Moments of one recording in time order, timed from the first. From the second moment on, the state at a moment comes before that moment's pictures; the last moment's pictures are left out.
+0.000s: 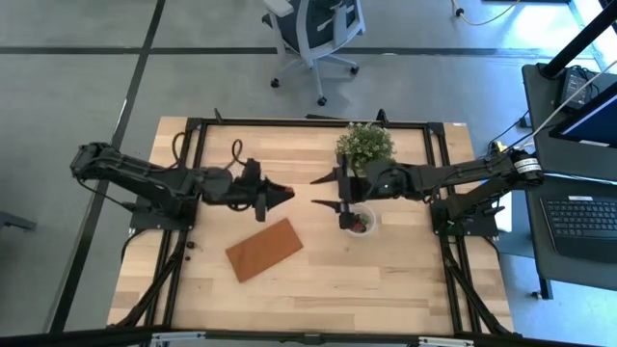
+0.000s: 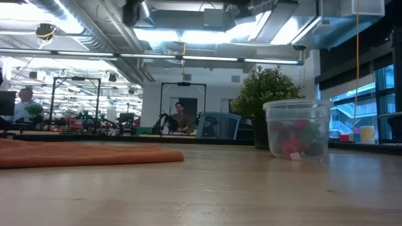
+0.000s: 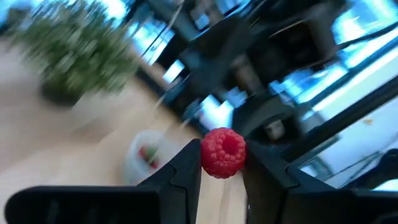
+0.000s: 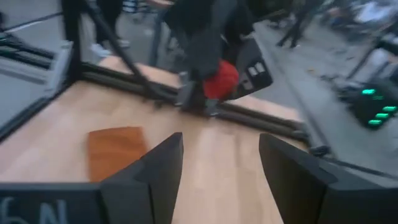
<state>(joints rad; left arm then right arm) -0.19 1.10 0.82 0.13 -0.32 -0.79 0.10 1.40 1.07 0.09 0.09 -0.27</state>
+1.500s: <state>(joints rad) 0.01 1.27 0.82 0.59 -0.03 -0.78 0.10 1.41 1.08 0.28 0.14 -0.39</state>
